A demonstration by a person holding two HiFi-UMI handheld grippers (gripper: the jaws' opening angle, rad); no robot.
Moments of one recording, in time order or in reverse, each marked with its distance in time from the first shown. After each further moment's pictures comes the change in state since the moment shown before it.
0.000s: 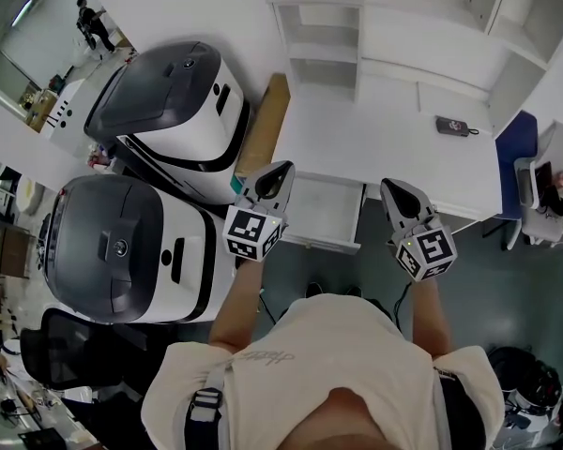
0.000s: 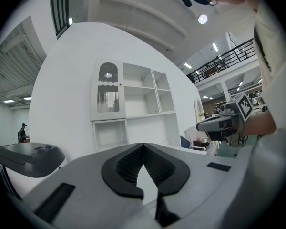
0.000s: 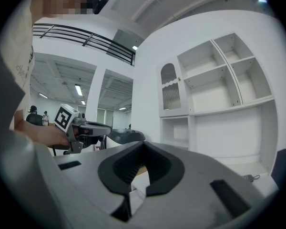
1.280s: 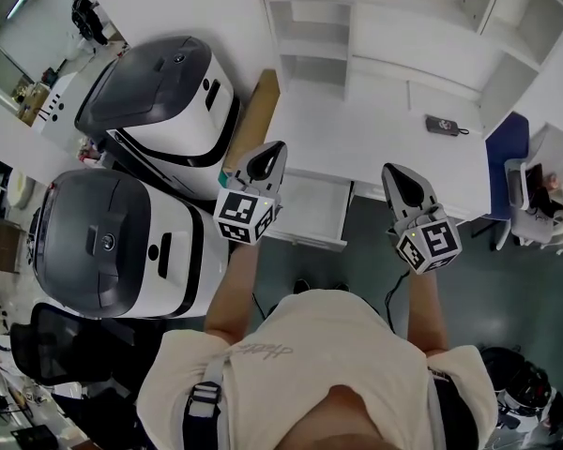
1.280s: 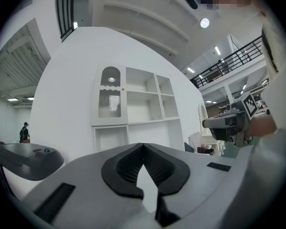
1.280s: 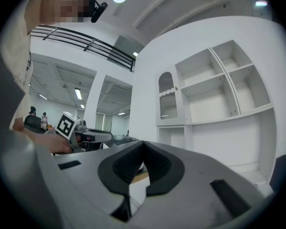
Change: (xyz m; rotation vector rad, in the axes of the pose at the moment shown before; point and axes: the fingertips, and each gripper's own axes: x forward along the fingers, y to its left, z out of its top) left arm 0.025 0.002 0.027 -0.027 -0.057 0.034; right arm -0.013 -0.027 0.038 -0.012 -0.073 -0.011
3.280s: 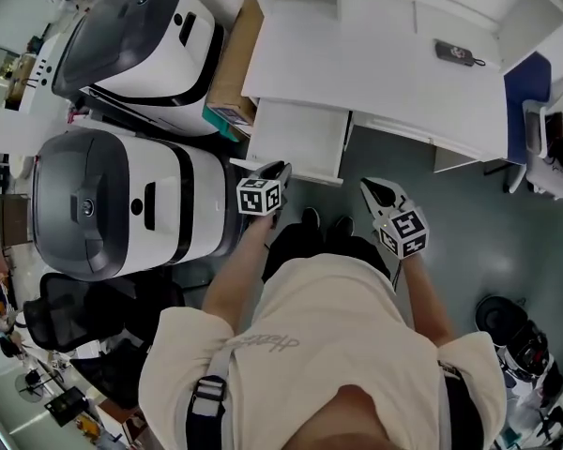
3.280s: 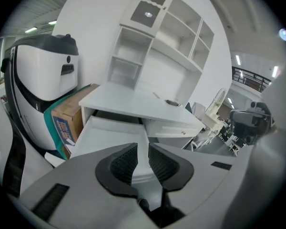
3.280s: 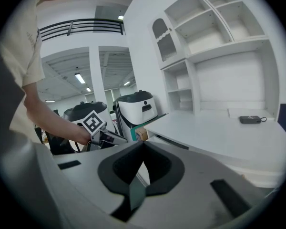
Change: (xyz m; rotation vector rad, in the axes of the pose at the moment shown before) left arm -0.048 -0.085 -0.384 -0.494 0.698 0.044; right arm -0.076 0.037 -0.275 0.193 0.462 0.154
